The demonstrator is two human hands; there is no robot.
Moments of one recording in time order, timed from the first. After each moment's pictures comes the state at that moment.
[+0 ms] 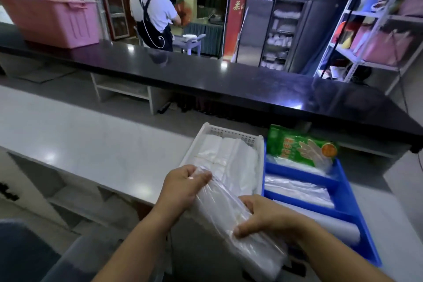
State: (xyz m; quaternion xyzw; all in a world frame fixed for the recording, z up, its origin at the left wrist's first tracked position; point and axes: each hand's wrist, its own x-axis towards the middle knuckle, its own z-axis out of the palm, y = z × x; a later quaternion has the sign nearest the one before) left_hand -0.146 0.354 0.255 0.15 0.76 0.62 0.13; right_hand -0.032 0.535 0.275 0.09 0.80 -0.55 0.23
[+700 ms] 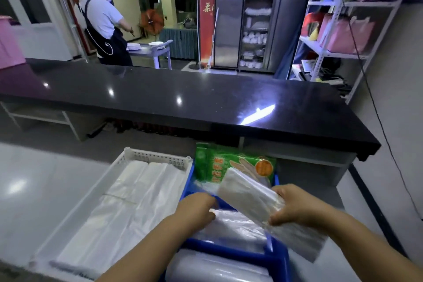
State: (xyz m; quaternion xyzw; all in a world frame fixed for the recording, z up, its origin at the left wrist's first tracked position) left_hand -0.143 0.674 0.200 0.43 0.89 0.09 0.15; right_hand 0.014 0.867 0.272 0.22 0.89 -0.37 0.13
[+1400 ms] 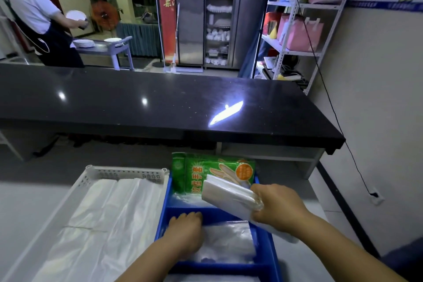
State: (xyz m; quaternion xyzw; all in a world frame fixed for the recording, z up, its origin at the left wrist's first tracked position) left_hand -0.150 0.691 0.171 0.42 0.88 0.00 0.22; right_hand -0.001 0.856 0.258 0.24 0.97 -0.09 0.02
